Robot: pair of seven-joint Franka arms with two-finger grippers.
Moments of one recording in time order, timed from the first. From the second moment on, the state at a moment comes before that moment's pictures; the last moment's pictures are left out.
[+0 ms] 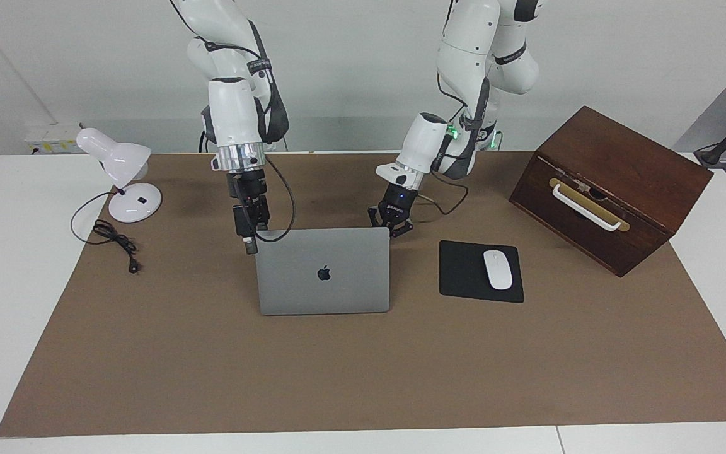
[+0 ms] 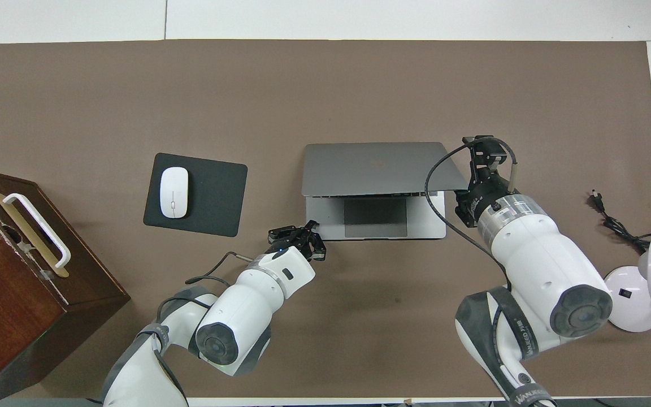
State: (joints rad) left arm -0.75 0.27 -0.01 -2.49 -0.16 3.50 -0.27; right arm -0.73 -0.11 0.97 -2.43 -0.17 3.13 2.04
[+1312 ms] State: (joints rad) left arm -0.75 0.27 -0.01 -2.49 -0.16 3.50 -0.27; right arm -0.73 0.10 0.94 -2.16 -0.24 3.00 2.04
